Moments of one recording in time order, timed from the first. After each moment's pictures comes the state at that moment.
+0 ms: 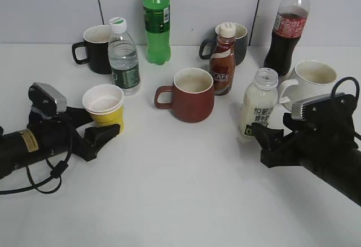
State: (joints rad) left arm -0.11 2.20 -0.60 0.70 -1.21 -0.12; right arm 0.39 1.90 -0.26 -0.01 -1.21 0.02
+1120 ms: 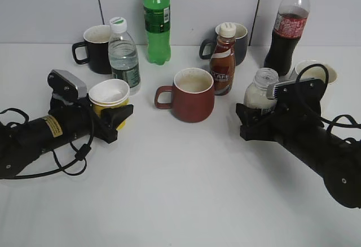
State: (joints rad) left arm -0.22 2.25 -0.74 0.57 -1.21 -0.13; right arm 0.39 2.09 -0.50 0.04 -1.21 0.02
